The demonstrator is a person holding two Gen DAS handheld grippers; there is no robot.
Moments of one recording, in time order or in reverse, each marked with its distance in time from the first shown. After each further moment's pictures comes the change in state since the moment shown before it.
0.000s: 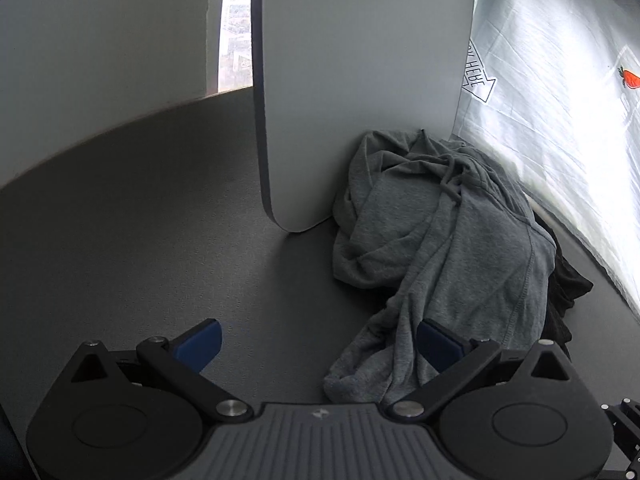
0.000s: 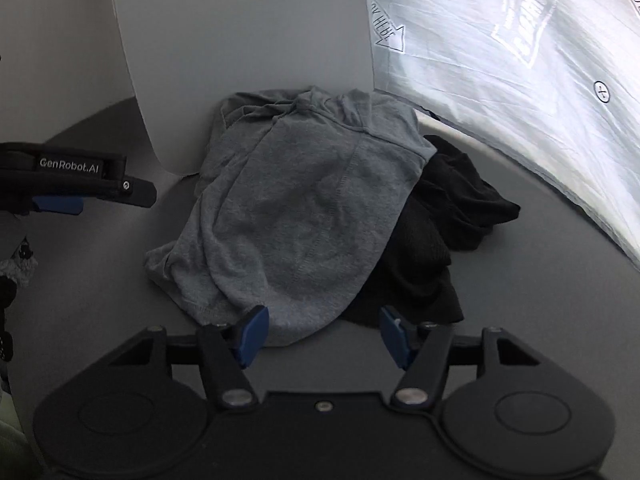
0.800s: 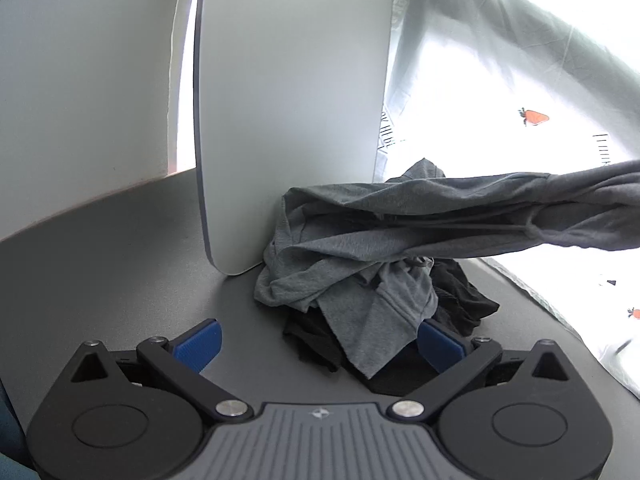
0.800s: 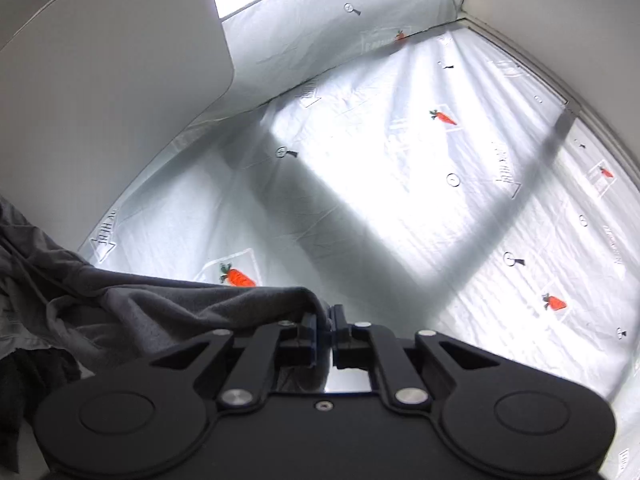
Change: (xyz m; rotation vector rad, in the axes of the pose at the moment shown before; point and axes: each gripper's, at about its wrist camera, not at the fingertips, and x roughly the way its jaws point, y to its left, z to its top) left arm -0.139 -0.064 -0.048 0.093 -0.244 -0.140; right arm -0.204 -0.061 0.018 -0.535 -0.776 -1.221
